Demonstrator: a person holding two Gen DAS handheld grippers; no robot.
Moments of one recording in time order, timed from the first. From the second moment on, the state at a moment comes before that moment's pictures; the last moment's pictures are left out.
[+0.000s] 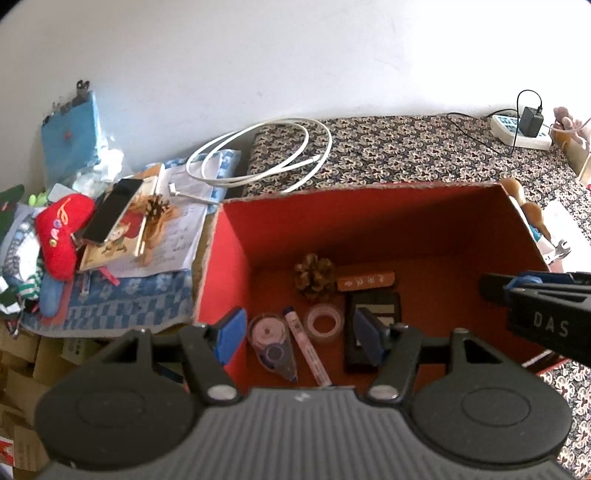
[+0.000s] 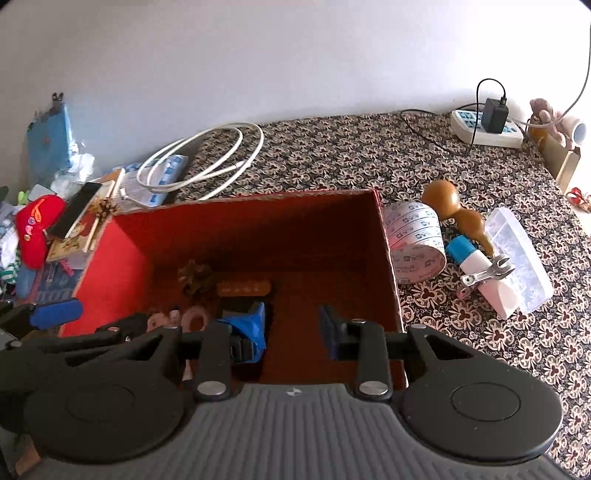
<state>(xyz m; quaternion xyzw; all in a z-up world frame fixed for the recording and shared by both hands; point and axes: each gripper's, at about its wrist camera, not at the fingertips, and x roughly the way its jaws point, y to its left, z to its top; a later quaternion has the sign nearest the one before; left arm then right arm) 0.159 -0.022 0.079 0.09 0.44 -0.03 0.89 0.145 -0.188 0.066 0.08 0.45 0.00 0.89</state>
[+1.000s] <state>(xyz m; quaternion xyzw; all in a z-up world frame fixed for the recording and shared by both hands) 0.213 -0.021 0.024 0.09 0.48 -0.03 0.87 0.193 -0.177 0.016 0.06 0.46 0.02 0.88</state>
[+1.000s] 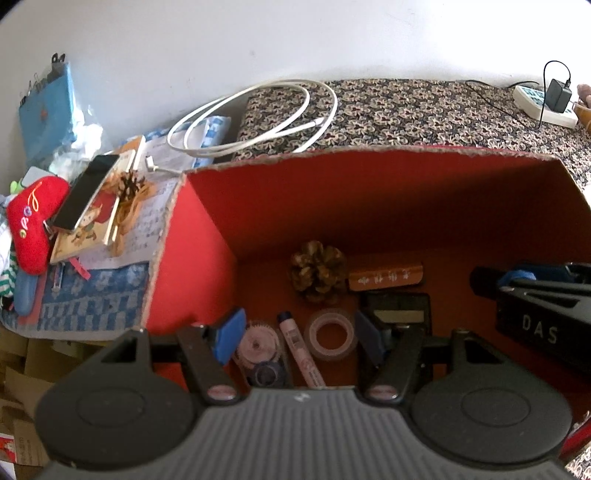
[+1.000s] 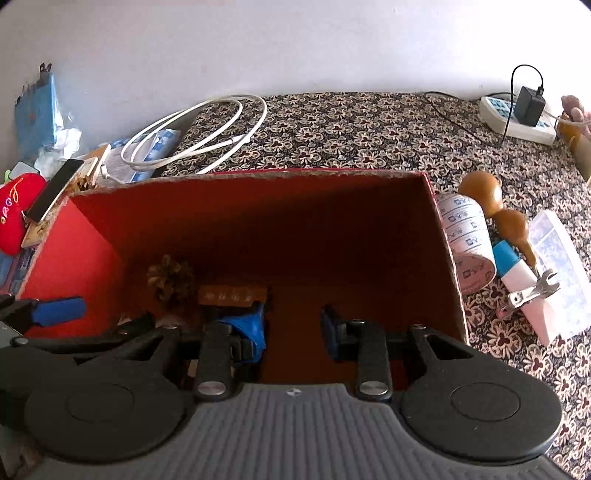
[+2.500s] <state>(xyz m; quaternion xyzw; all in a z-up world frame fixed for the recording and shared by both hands) 0.216 -0.017 0.023 0.08 0.44 -0.05 0.89 0.194 -0.178 0.015 0.07 0.45 0.01 0.89</state>
